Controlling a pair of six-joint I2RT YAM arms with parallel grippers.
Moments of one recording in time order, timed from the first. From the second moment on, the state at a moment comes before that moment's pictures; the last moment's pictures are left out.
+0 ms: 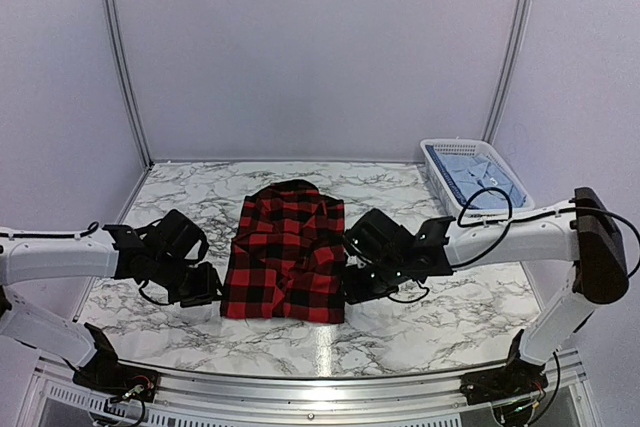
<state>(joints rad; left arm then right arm) -0.71 1.26 0.61 -0.46 0.15 -0.85 1.02 1.61 0.97 -0.42 0.02 0.68</state>
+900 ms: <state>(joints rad) -0.54 1.66 1.09 -0.44 0.04 -0.51 0.91 2.07 1.65 -0.40 -0.01 0.37</state>
